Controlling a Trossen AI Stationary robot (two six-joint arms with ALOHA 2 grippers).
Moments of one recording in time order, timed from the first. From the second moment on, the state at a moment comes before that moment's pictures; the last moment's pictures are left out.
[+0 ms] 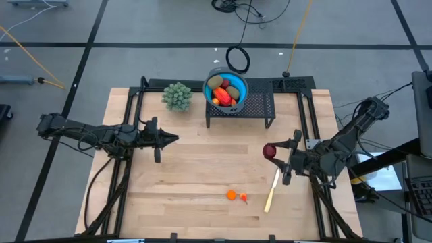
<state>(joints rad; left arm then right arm) -0.17 0.62 0.41 0.00 -0.32 -0.25 0.74 0.92 0.81 -0.07 1.02 -0.29</state>
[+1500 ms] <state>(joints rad) -0.17 0.50 0.41 -0.04 -0.34 -0.13 -0.24 1.23 1.09 -0.07 0.18 0.07</state>
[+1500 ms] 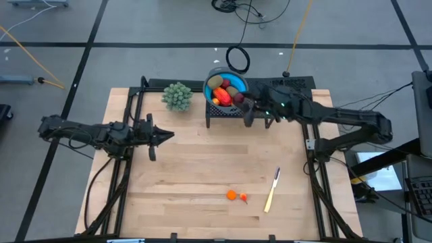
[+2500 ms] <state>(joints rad) -0.01 0.41 0.24 0.09 0.00 -0.14 -0.52 1.50 1.24 -0.08 0.08 0.01</state>
